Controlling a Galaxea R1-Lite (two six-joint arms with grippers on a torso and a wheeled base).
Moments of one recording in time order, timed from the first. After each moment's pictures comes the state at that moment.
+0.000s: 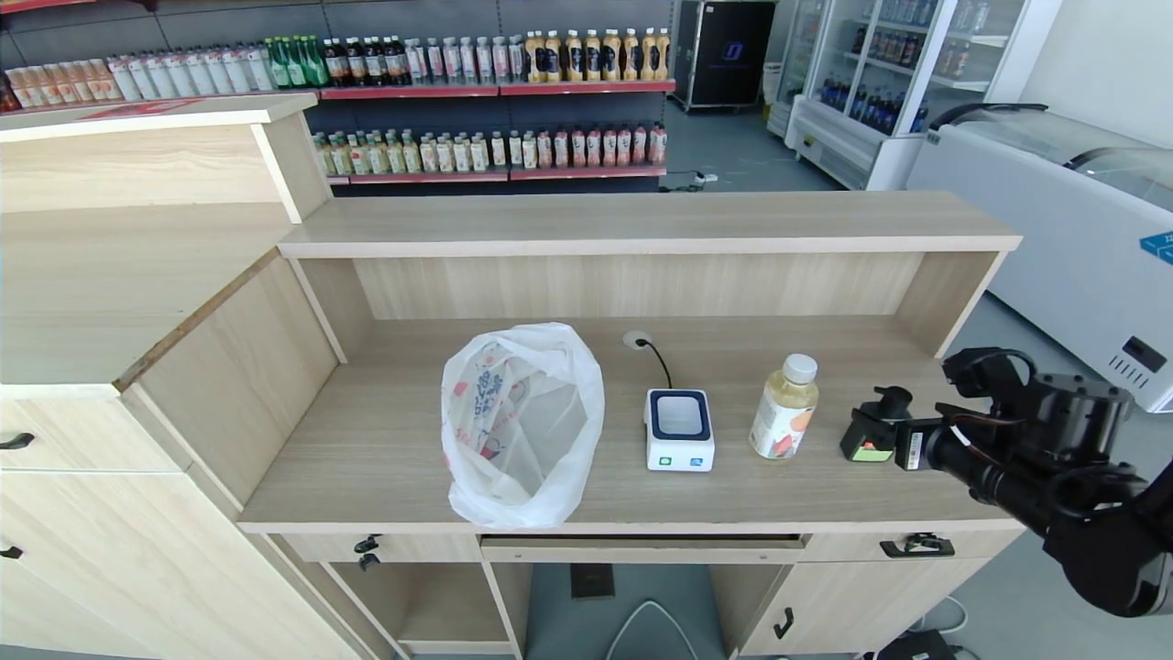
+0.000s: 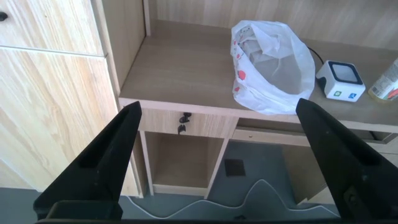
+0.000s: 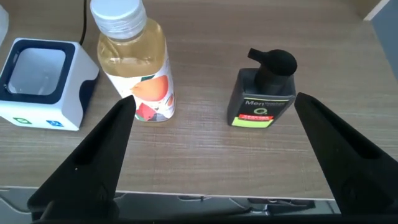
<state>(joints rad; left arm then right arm) 0.00 0.00 -0.01 -0.02 -0.01 -0.11 -0.01 2.00 -0.46 -1.31 0.04 -0.10</state>
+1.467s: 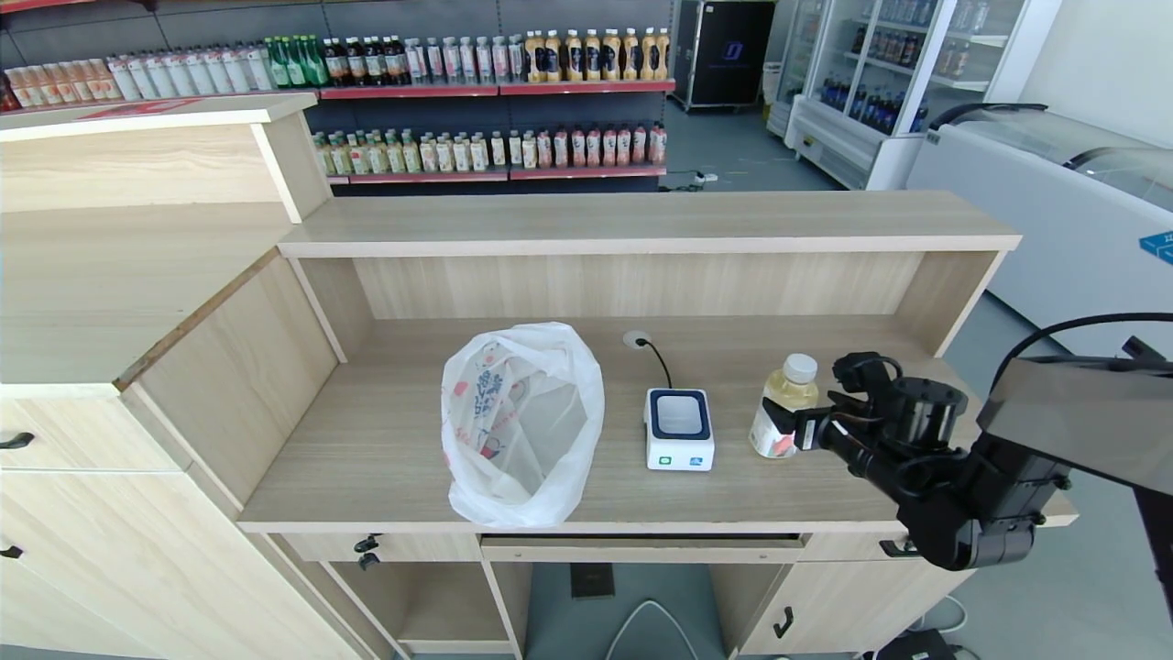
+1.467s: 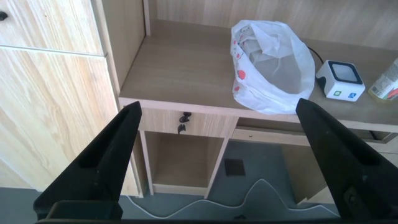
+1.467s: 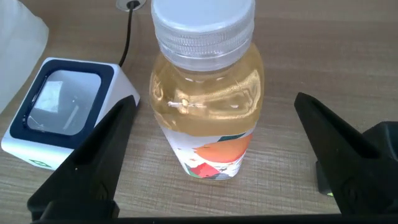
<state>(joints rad) 0.00 0.00 -0.01 -0.02 -0.01 -0.11 0.12 2.37 -0.80 -1.42 0.06 -0.02</state>
